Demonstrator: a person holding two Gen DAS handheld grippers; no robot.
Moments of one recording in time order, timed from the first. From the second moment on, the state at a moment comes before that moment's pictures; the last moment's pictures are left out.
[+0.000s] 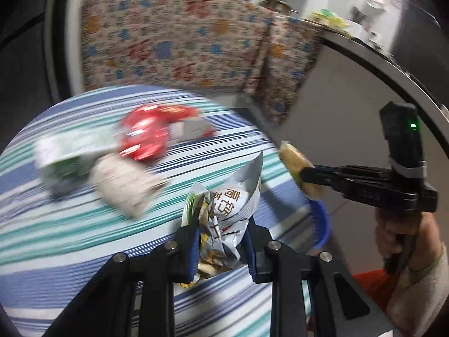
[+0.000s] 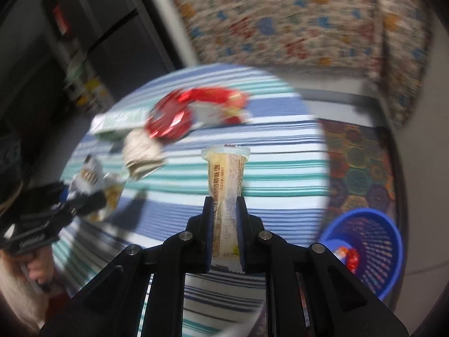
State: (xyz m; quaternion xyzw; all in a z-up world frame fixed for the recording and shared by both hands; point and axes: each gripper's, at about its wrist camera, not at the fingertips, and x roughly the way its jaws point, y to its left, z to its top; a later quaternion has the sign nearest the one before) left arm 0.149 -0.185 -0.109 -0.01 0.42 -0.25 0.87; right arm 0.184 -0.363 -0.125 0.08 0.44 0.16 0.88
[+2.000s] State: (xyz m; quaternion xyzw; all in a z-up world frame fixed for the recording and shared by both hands) left arm 0.160 -0.356 -0.139 0.03 0.43 -0.33 0.84; right arm 0.137 -0.571 -0.123 0.12 0.40 -0.10 0.90
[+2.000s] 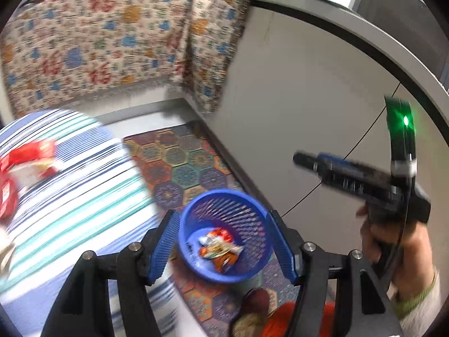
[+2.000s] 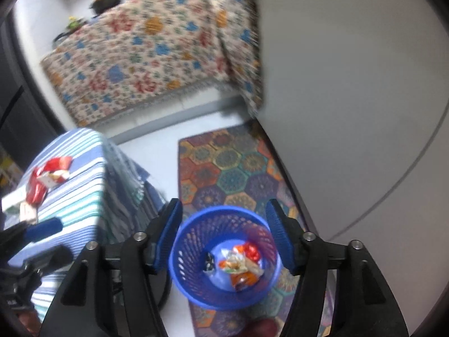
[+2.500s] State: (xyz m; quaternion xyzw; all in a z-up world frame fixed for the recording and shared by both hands) left arm 0.136 -0.069 -0.167 0.02 0.42 -0.11 0.90; right arm 0.164 -0.285 -0.133 -0.03 0.41 0.20 0.89
